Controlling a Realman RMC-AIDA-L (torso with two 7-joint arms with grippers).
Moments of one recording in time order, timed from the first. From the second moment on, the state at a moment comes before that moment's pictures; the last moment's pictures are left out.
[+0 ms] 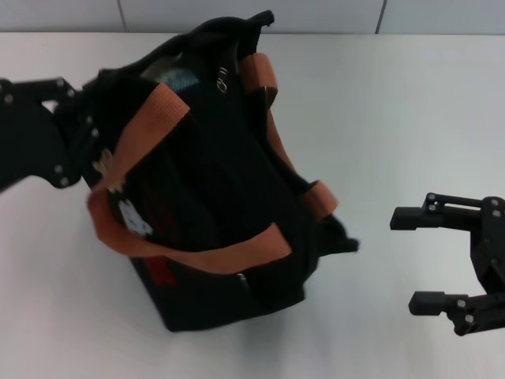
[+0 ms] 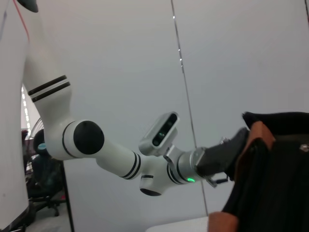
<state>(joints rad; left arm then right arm) -0.31 -2.08 0.57 0.61 1.55 1.89 -0.37 0.38 2.08 -0.72 -0.76 -1.84 -2.13 1.22</state>
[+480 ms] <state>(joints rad) -0.31 -2.08 0.73 0.72 1.42 1.88 -0.27 0.39 2.08 -0.61 -0.71 -1.76 -2.11 1.22</state>
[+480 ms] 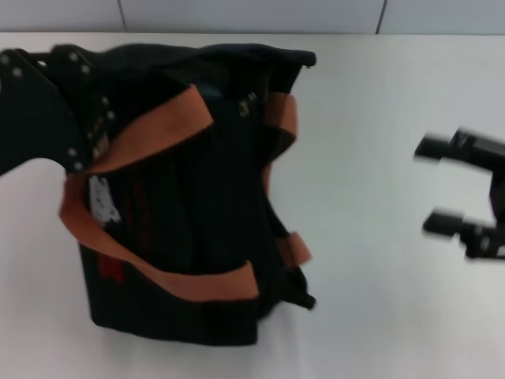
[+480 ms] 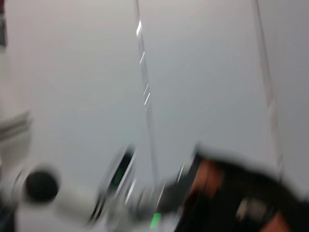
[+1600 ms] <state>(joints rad) -0.32 -2.08 0.84 0.54 1.42 1.88 -0.05 0.51 2.08 -0.97 -0.67 -1.93 -1.80 1.36</state>
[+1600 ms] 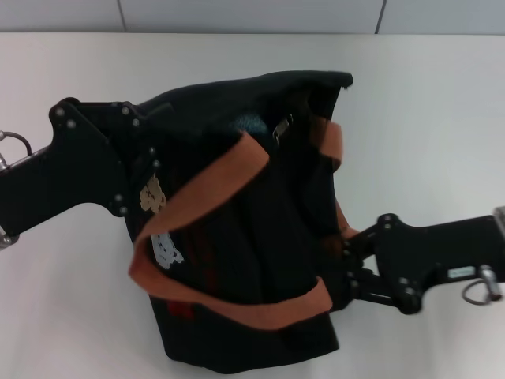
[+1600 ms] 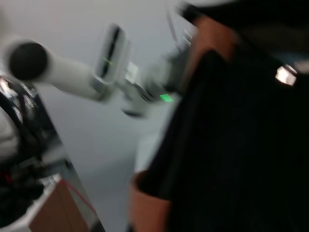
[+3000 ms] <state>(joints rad) -0.39 -2.08 1.09 0.41 1.33 1.85 0.00 0.48 2.08 -1.00 -0.71 -1.74 -1.50 1.43</state>
